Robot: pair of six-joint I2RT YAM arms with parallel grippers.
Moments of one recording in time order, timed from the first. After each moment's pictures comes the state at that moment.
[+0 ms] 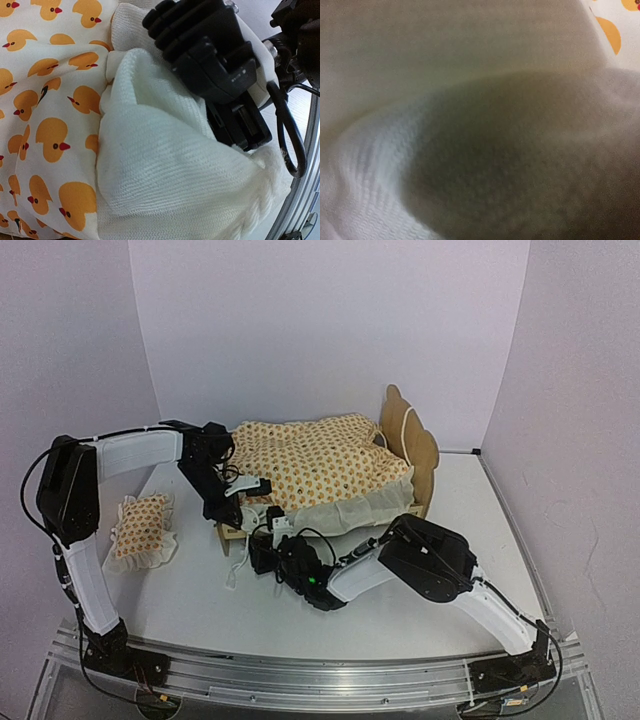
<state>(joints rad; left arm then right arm) -0.47 1.86 1.48 -0.99 0.38 0.84 1.10 2.60 1.58 0.87 0.38 0.45</state>
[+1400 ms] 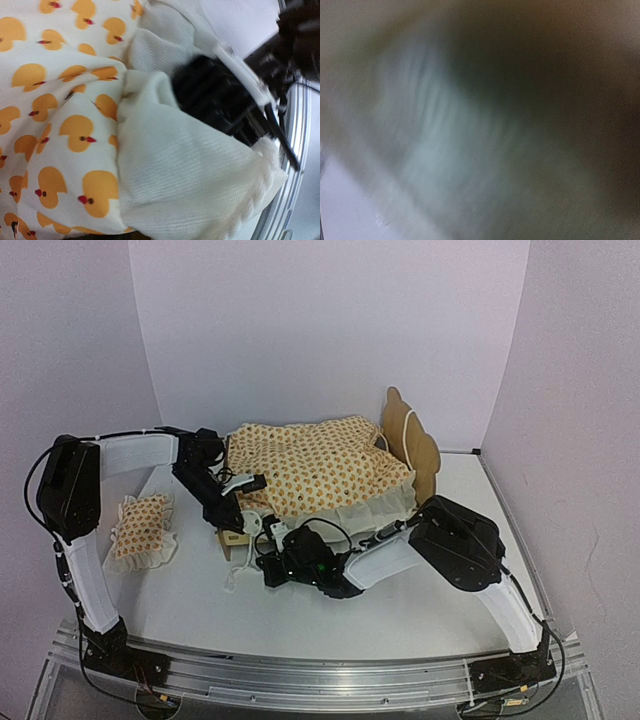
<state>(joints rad) -0.39 1.87 1.43 -0.94 0.58 0.76 1.10 2.39 1.41 0.50 0.05 0.48</state>
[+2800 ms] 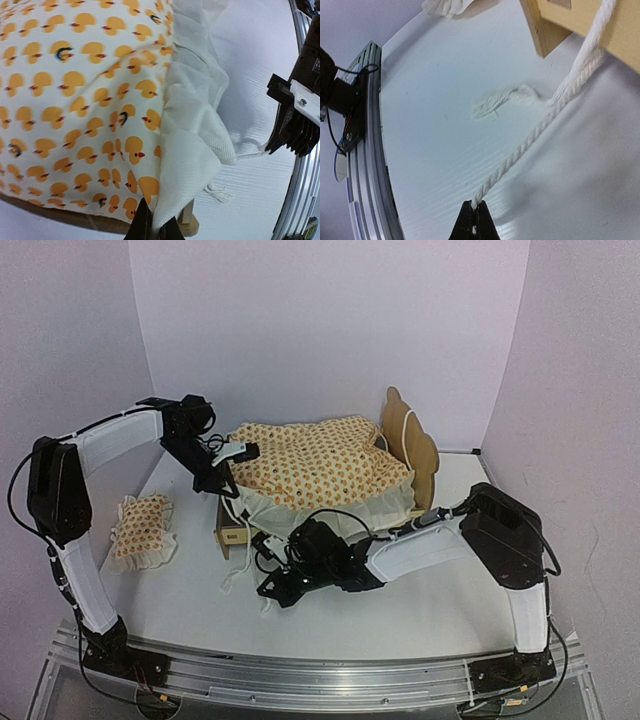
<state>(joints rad) -0.38 1.82 1.61 -1.04 0.50 0.89 1.13 2.13 1.29 0.19 -0.29 0.35</state>
